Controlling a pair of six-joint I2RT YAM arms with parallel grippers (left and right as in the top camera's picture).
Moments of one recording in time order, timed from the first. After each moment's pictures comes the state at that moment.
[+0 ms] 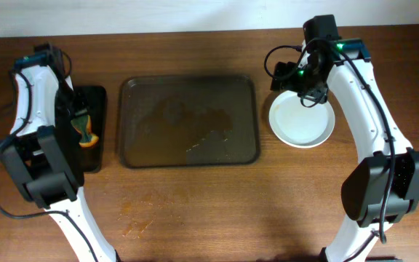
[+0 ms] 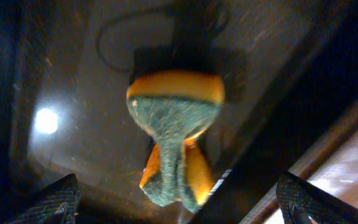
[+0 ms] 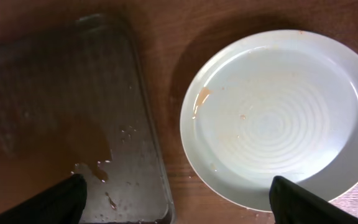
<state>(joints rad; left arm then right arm) 0.27 2.26 2.03 -1.30 -0.05 -0.16 0.09 1.96 1.84 -1.14 -0.14 0.34</state>
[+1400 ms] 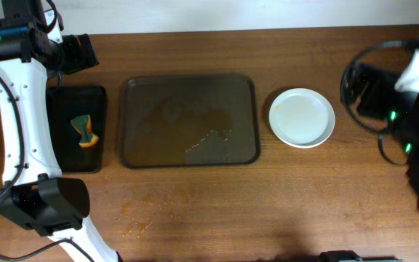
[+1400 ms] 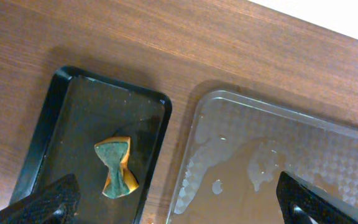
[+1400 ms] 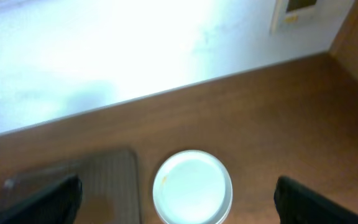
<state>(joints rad) 0.17 2.00 2.25 -1.29 0.05 -0.15 0.01 1.12 1.60 -0.97 0.11 0.25</state>
